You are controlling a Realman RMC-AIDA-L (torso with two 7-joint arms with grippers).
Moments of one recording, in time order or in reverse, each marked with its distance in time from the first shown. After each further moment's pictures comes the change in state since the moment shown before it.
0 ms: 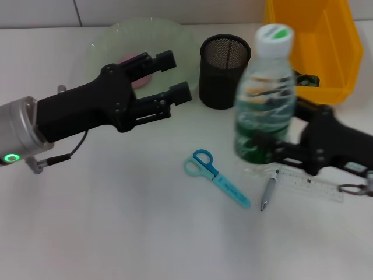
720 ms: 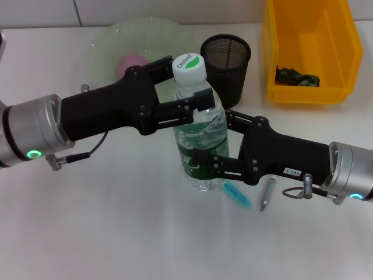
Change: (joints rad) left arm -0.054 -0.006 0.038 -0.047 0.002 -0.026 0.030; right arm 0.154 0.012 -0.110 0.203 0.003 0.155 -0.102
